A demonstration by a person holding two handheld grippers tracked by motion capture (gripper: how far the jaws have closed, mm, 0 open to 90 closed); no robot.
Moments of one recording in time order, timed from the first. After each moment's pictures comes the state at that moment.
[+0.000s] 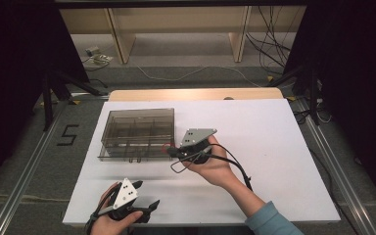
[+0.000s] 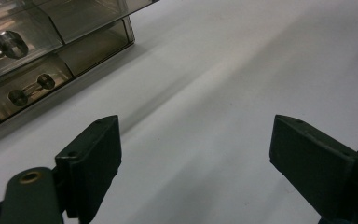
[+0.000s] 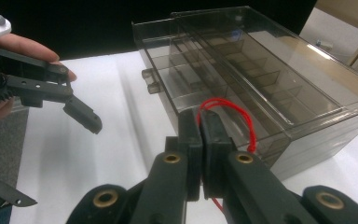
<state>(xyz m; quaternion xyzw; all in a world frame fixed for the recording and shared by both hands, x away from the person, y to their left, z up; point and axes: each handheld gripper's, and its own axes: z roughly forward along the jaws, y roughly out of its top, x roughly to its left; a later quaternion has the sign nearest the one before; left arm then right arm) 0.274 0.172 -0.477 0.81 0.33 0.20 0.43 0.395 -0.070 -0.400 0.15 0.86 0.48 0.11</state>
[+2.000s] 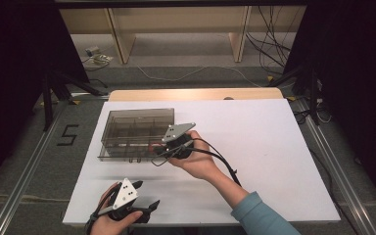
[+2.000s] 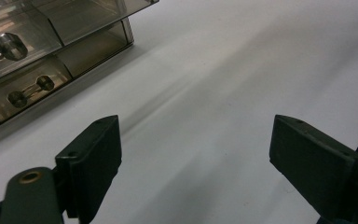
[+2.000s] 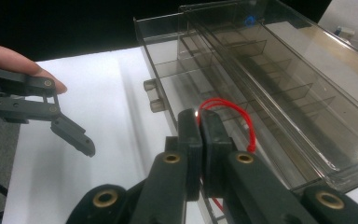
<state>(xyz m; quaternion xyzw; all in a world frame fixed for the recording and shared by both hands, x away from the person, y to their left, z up) 0.274 0.172 -0.477 0.81 0.33 0.20 0.43 0.412 -0.027 -0.403 0.14 0.87 0.46 0.09</state>
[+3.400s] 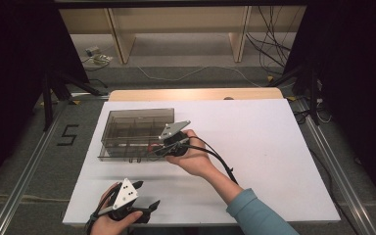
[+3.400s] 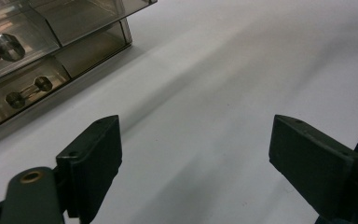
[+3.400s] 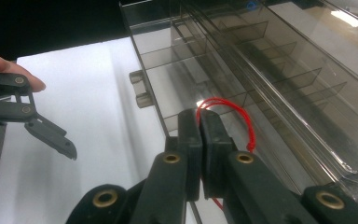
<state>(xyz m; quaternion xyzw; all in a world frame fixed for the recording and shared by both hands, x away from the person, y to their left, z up) 0.274 0.172 -0.477 0.82 0.33 0.20 0.43 0.425 -0.018 -0.413 0.16 0.88 0.44 0.07</state>
